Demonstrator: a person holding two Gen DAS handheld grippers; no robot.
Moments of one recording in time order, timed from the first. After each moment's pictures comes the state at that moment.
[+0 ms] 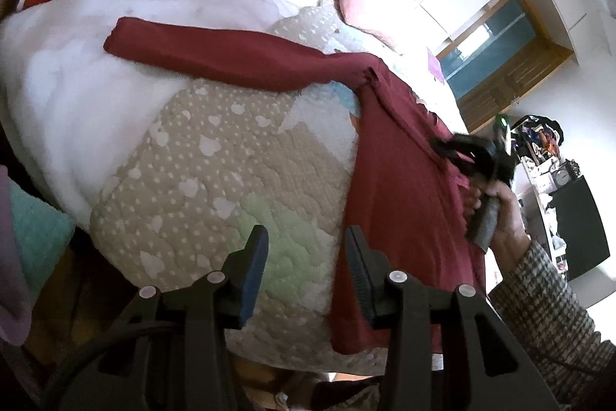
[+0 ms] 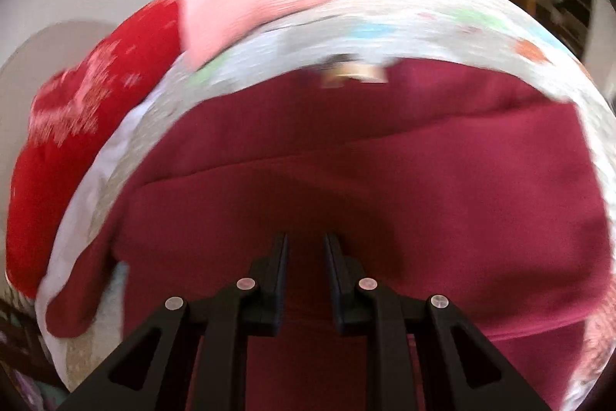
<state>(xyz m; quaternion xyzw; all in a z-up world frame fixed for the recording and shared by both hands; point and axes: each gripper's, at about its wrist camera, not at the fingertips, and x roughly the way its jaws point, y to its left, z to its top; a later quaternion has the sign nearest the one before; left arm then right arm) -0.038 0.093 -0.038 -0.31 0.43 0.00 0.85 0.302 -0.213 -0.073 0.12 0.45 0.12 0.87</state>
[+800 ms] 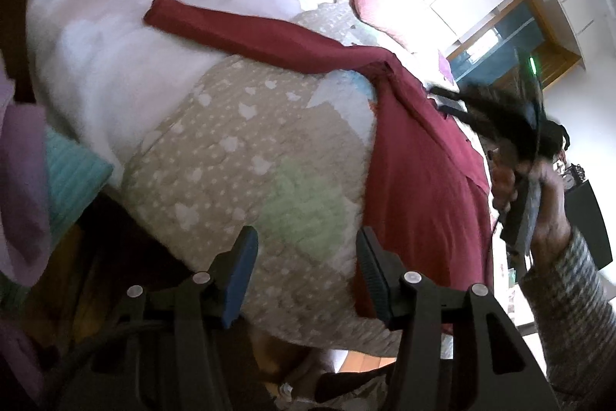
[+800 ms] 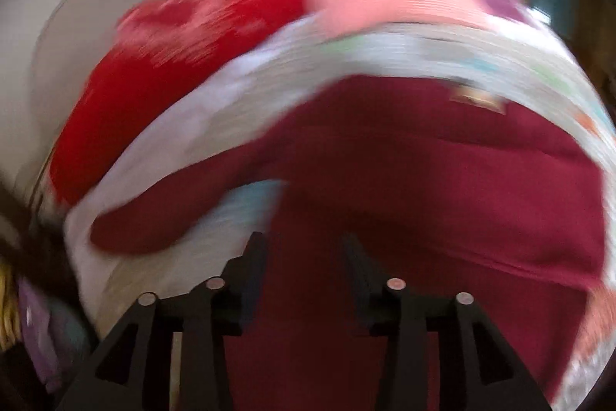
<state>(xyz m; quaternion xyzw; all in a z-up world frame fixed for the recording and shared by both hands) -0.075 0.102 -0.052 -0.32 0.43 0.02 0.84 0.213 -0.076 -0.015 -0.02 0.44 0.29 0.85</state>
